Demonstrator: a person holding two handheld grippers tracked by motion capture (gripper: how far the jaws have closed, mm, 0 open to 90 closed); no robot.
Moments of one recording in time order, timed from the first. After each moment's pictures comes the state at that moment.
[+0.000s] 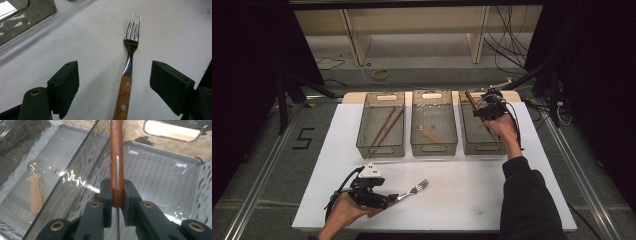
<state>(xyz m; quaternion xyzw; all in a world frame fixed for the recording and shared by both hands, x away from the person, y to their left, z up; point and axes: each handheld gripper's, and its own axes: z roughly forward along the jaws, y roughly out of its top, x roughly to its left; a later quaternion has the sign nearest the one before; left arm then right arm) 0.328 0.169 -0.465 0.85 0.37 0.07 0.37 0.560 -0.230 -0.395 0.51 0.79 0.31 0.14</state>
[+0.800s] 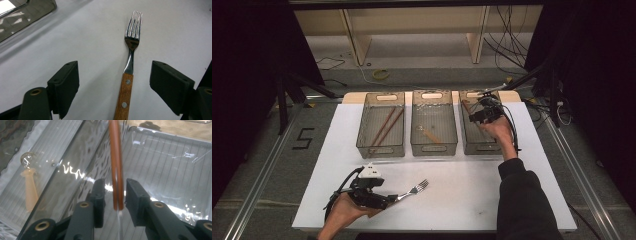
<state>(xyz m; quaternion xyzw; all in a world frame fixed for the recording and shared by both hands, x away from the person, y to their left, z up) 0.327 0.170 -0.466 0.85 0.37 0.07 0.37 0.564 -0.222 -0.412 0.53 0.79 0.29 0.12</state>
